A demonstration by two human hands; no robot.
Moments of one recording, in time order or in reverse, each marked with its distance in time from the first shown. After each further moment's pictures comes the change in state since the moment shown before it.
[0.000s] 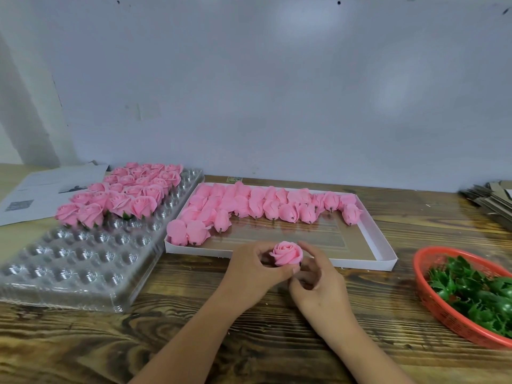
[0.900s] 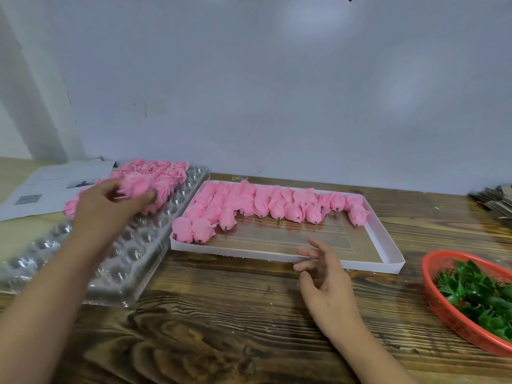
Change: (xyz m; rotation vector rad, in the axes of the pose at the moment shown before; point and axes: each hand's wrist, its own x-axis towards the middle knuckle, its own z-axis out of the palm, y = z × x) left_hand -0.007 0.011 -0.204 0.132 0.667 -0.153; right_hand 0.003 0.001 -0.002 0.003 -0.012 -0.083
